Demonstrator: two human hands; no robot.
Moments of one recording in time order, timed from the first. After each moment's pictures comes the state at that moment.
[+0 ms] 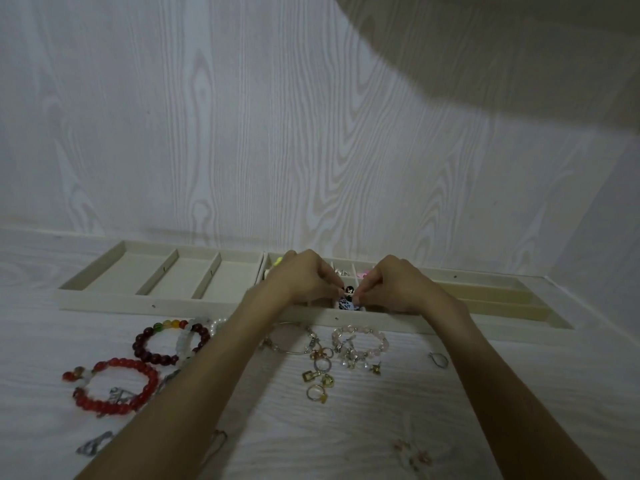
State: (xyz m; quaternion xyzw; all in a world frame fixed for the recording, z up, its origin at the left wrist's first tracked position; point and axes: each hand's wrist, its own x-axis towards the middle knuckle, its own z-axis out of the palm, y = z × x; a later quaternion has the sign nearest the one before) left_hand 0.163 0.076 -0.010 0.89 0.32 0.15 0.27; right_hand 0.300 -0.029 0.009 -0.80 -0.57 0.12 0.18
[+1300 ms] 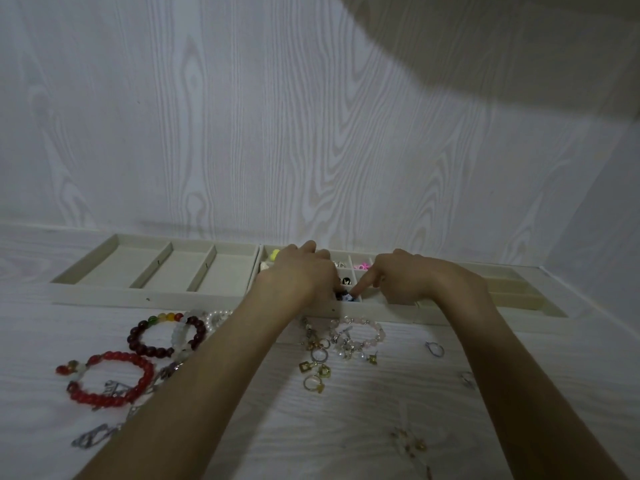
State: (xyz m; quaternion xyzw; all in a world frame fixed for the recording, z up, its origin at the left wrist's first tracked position) left_hand 0.166 0.042 0.011 0.96 0.28 -0.05 -0.06; right_hand 0.283 -0.047 0.044 -0.78 -0.60 0.12 -0.09
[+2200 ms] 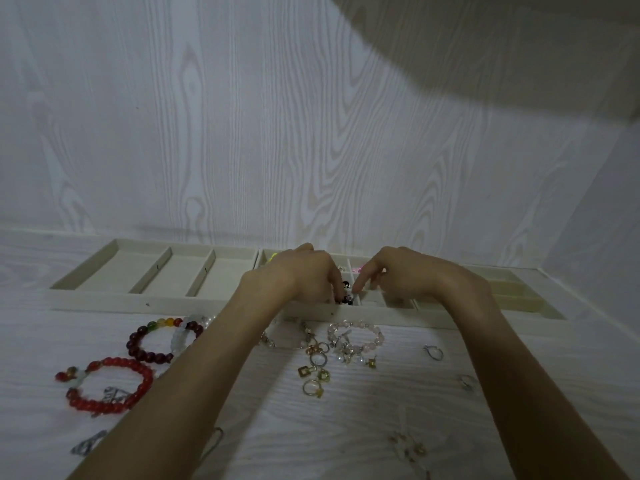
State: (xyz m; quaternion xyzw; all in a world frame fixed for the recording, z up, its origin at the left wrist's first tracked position) left_hand 0.161 0.055 0.013 0.95 0.28 0.01 0.12; right_hand 0.289 -0.045 0.045 -0.79 -0.60 0.13 0.01
